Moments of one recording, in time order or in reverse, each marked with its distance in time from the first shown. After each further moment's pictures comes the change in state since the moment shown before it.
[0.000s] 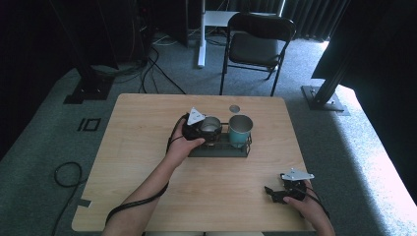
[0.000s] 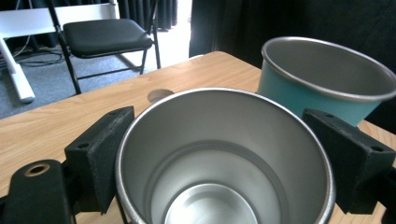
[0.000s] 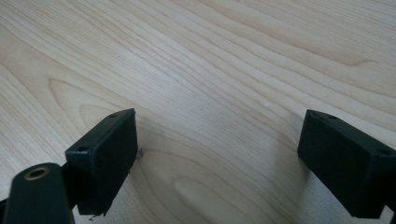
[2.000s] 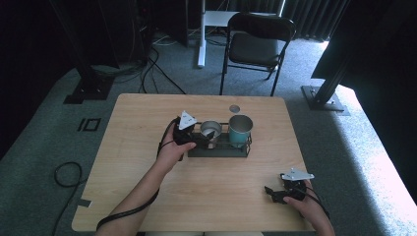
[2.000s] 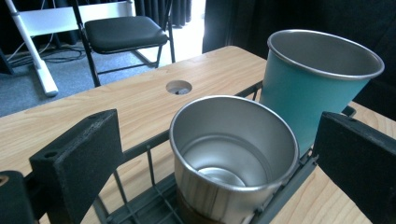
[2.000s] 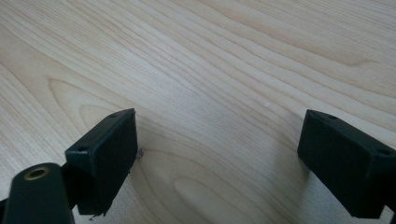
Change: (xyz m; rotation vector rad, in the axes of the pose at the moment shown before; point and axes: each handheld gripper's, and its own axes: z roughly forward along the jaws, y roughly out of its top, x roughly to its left) left arm 0.001 -0.001 -0.039 0.017 0.071 -0.005; right arm 0.000 0.000 0.000 0.000 0.000 -0.001
